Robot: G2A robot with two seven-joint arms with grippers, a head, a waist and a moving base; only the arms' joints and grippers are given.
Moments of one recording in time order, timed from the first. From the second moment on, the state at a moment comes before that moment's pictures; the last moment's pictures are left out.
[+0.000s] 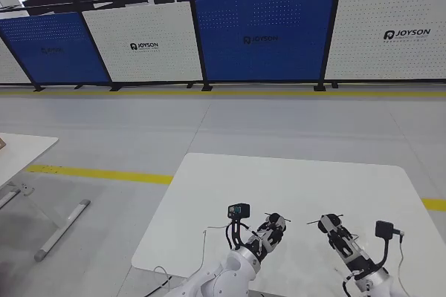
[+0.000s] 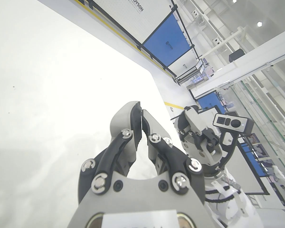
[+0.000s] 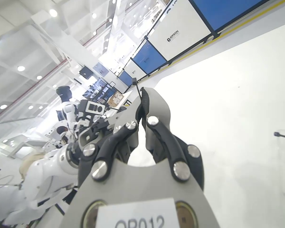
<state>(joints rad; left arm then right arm) 1.46 -1.24 -0.83 -1.87 0.36 0.33 0.07 -1.59 -0.95 1.14 -1.77 -0.26 -0.33 -0.04</state>
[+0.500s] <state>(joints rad) 1.46 -1.24 -0.83 -1.87 0.36 0.33 0.07 -1.57 -0.97 1.10 -1.76 -0.29 -0.30 -0.11</state>
